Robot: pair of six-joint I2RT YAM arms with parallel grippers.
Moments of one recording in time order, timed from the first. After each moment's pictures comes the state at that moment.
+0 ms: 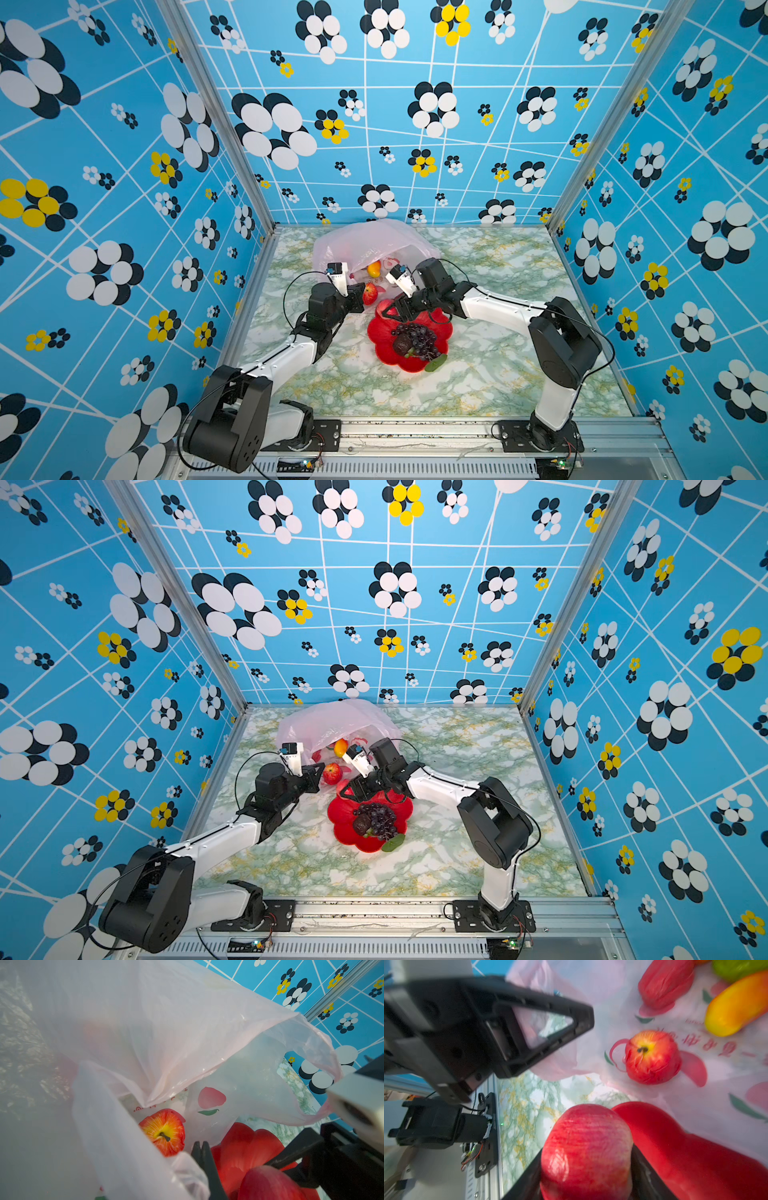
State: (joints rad) left arm -0.29 1.27 0.49 0.47 0.22 -0.43; right arm 0.72 1.81 1.24 -0.08 -0.52 0.14
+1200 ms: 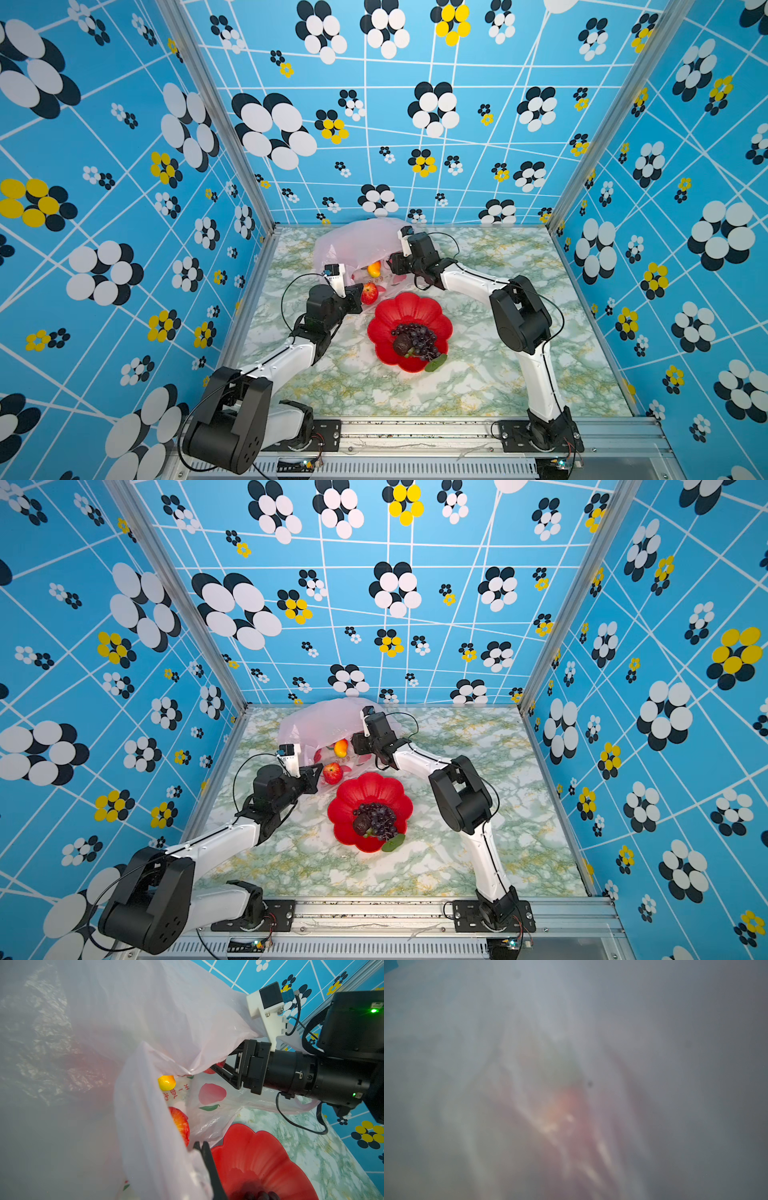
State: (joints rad) left arm -0.27 1.27 0.47 0.50 0.23 -0.46; right arm 0.62 2.24 1.71 -0.02 -0.07 0.36
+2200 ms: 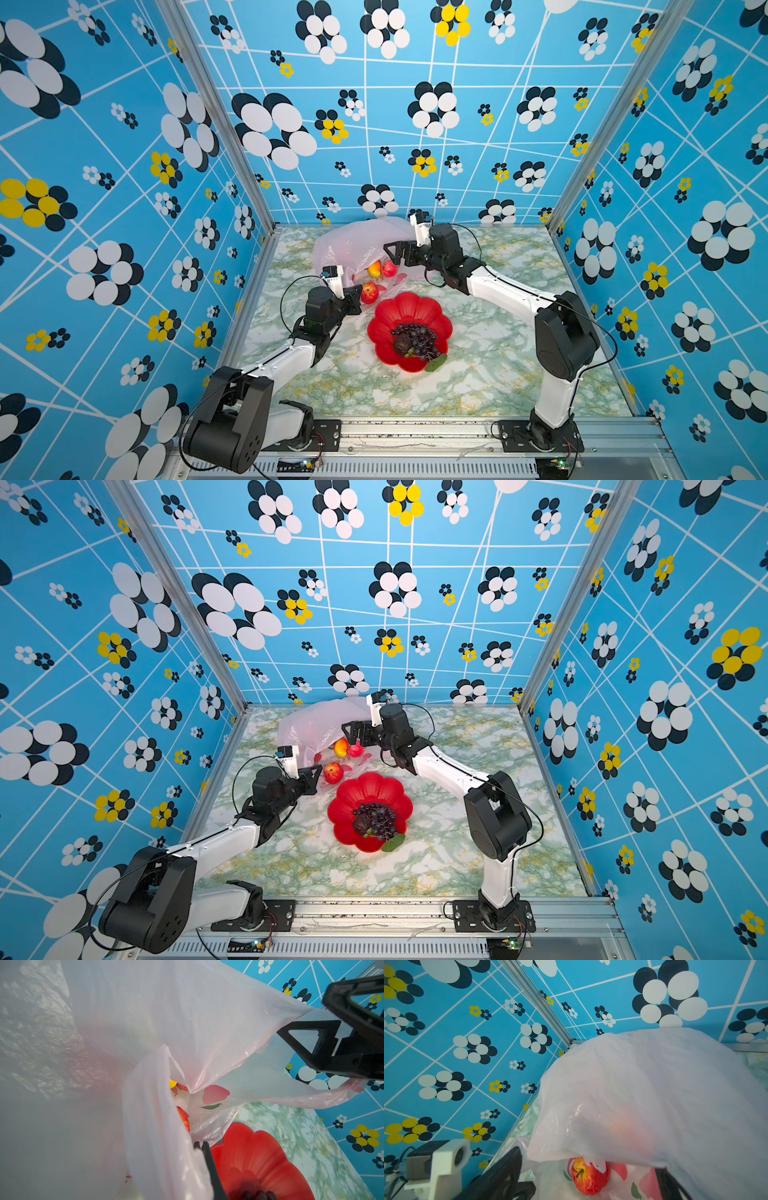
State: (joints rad) left arm -0.26 1.27 0.44 0.53 0.24 -0.49; right arm 0.62 1.85 1.43 0.09 -0.22 0.46
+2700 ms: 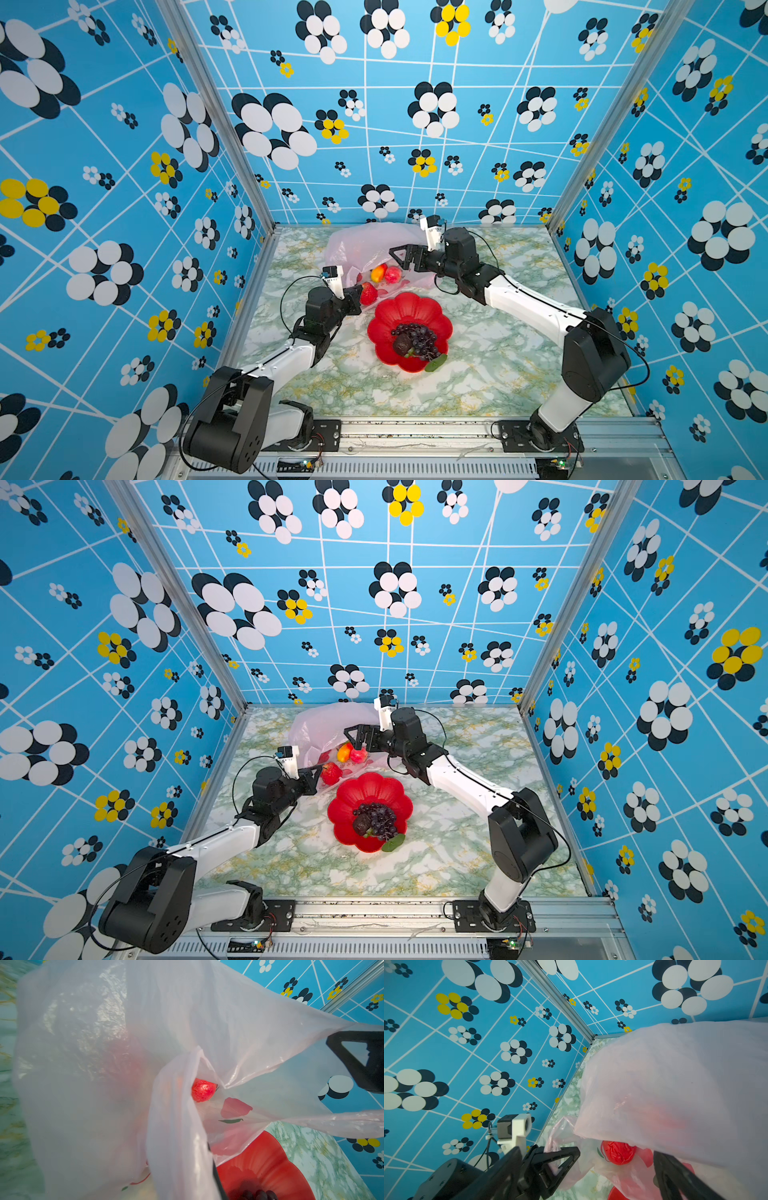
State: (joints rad) left arm -0.26 1.26 0.44 0.51 0.23 -0.49; right arm 0.62 1.65 1.30 0.08 -0.32 0.61
